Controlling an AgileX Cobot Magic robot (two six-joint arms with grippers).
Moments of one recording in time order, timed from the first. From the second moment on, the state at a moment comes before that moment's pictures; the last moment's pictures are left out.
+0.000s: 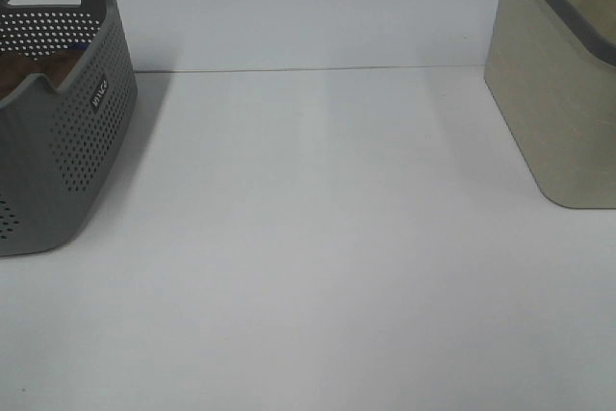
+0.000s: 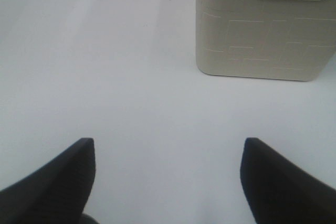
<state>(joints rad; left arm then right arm) -0.02 0.00 -0.50 -0.07 1.05 0.09 -0.02 -0.01 -0.50 0.10 1.07 -0.11</state>
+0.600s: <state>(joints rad) -0.02 0.00 -0.50 -0.07 1.05 0.09 -0.02 -0.01 -0.50 0.10 1.07 -0.11</state>
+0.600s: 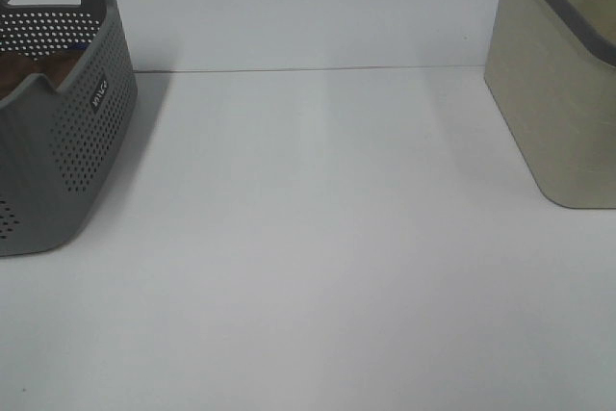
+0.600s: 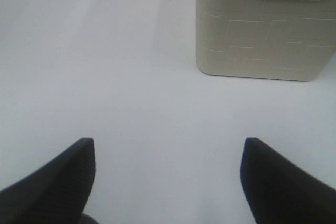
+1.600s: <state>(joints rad) -0.02 0.00 -0.50 -0.07 1.05 0.09 -0.02 -0.01 -0.50 0.10 1.07 -0.11</state>
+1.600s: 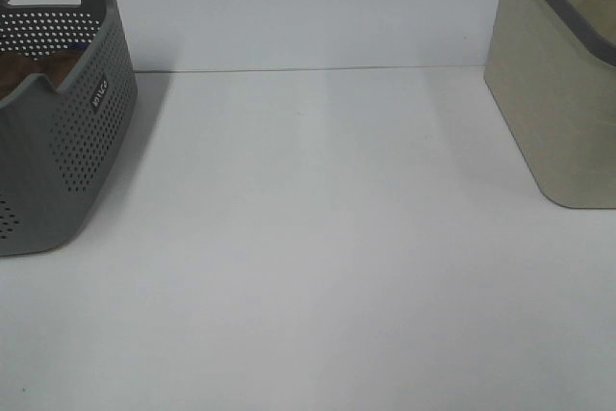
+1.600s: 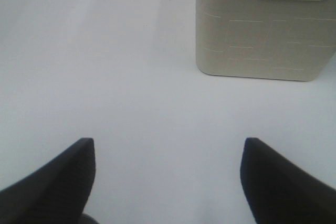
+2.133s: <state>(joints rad) -0.02 0.00 -0.50 -0.07 1.05 0.09 -0.02 -0.01 -0.50 0.10 1.07 -0.11</state>
